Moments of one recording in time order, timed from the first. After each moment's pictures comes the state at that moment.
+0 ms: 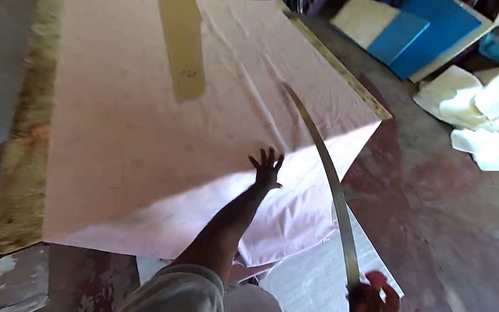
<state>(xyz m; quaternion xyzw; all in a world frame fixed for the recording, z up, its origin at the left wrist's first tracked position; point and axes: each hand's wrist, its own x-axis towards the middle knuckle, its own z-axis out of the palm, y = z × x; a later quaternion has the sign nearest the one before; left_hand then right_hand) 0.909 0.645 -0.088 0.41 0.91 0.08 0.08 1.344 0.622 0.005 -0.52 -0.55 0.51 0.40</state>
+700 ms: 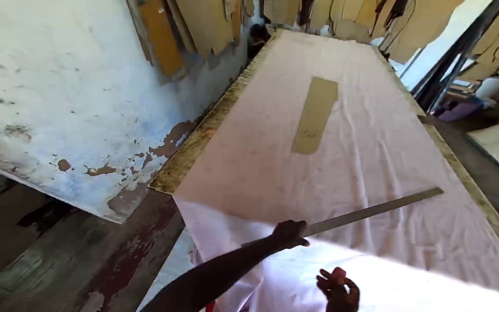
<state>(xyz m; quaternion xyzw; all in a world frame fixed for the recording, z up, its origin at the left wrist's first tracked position) 0.867 0.457 -0.020 0.22 0.90 0.30 0.24 1.051 0.611 -0.039 -0.23 -0.61 0.73 0.20</state>
